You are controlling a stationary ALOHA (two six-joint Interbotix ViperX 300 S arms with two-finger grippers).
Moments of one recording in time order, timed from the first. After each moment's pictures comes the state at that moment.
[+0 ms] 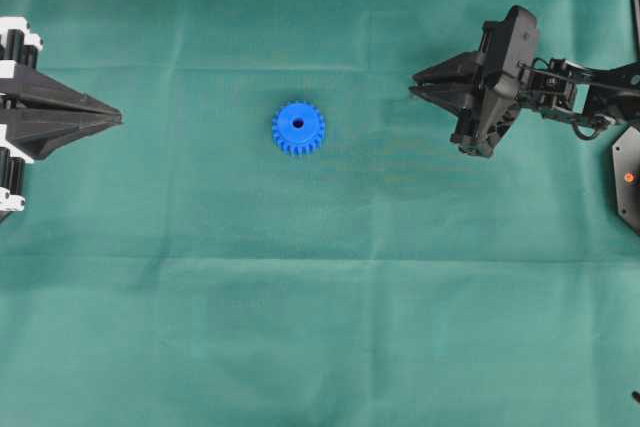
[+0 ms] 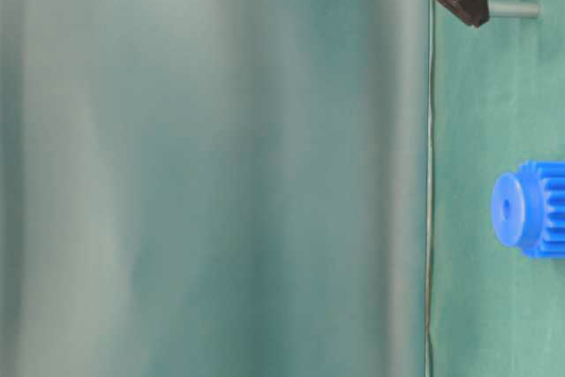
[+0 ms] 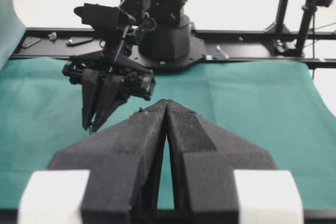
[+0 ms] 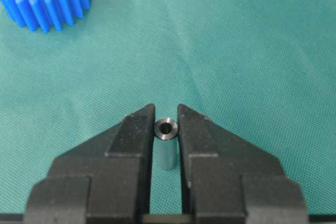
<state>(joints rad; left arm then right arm) 0.00 -0.94 1.17 0.01 -0.26 -0.02 -0.30 0.01 1.15 0.04 -0.69 -0.06</state>
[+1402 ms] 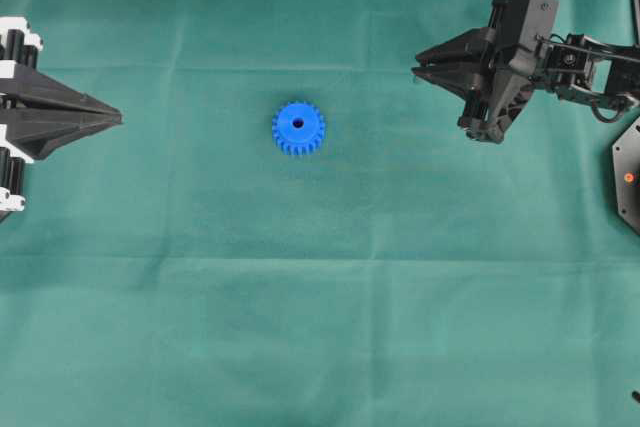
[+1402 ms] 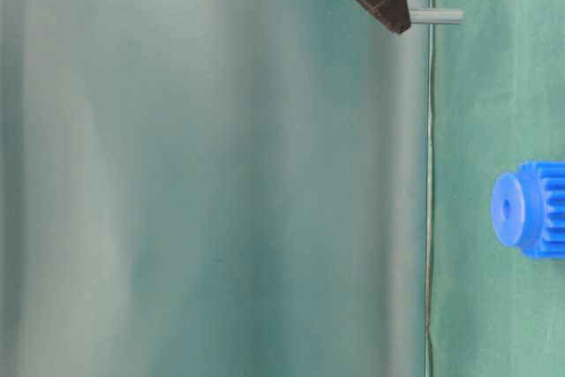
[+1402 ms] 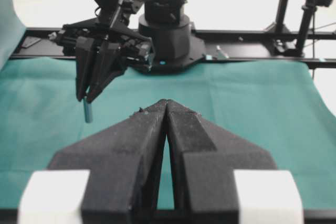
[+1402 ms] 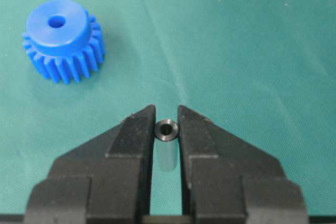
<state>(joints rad) 0.00 -0.94 1.17 0.01 -0.26 -0.02 -0.30 -0.25 1.09 0.04 -0.37 -0.06</state>
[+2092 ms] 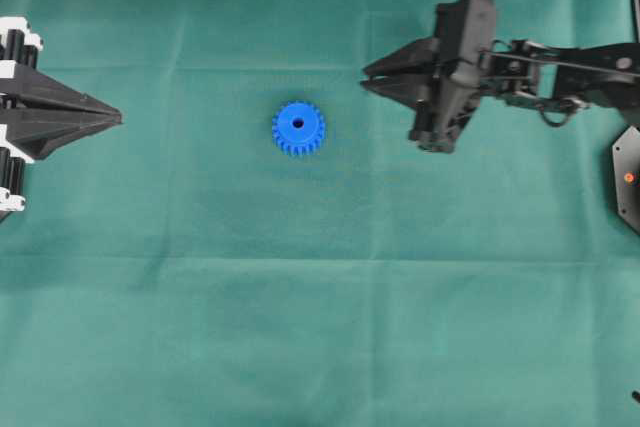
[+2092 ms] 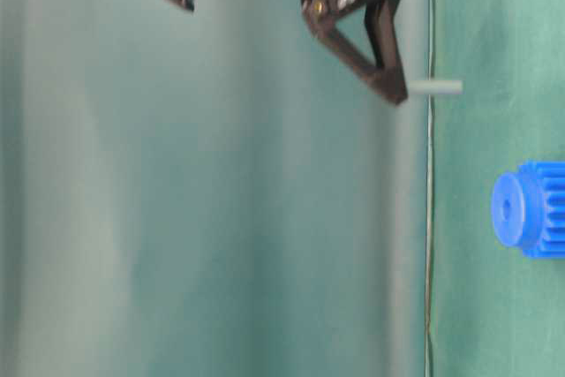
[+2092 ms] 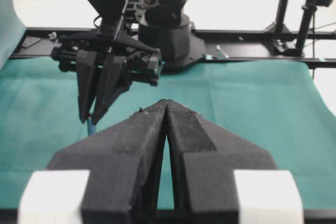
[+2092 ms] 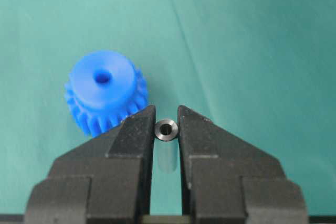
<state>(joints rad) 0.00 -0.94 1.17 0.01 -0.26 -0.02 -0.20 -0.08 0.89 0.04 -0.37 -0.06</state>
